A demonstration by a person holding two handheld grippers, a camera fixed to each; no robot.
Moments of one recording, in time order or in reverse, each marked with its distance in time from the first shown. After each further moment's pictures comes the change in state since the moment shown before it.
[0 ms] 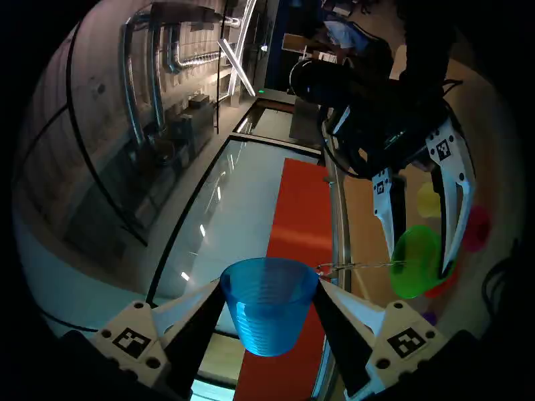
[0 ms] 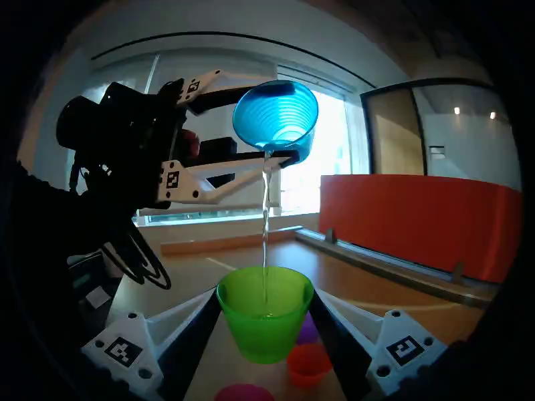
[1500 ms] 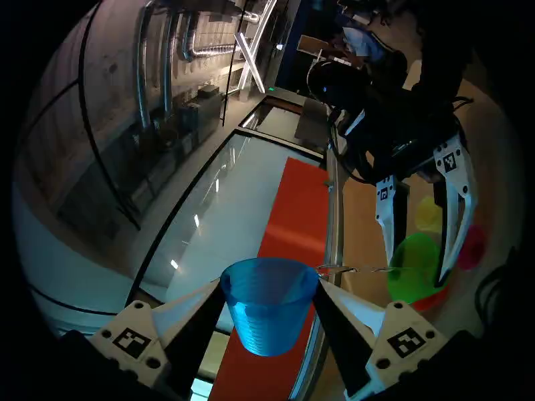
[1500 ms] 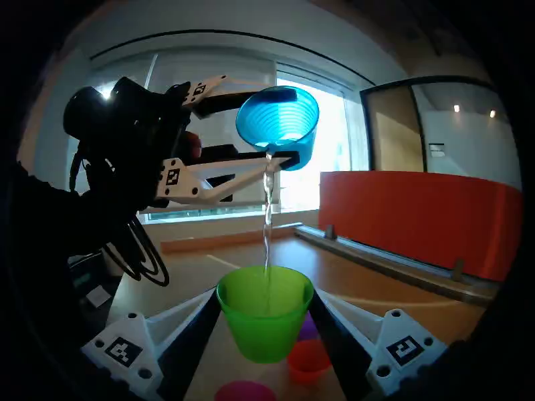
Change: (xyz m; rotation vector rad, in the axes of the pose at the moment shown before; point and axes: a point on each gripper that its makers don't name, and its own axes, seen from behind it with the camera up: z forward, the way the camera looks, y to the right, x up) left arm -0.009 0.009 0.002 -0.013 -0.012 -0.119; right arm -0.002 -0.001 -0.001 -0.002 -0.012 0.007
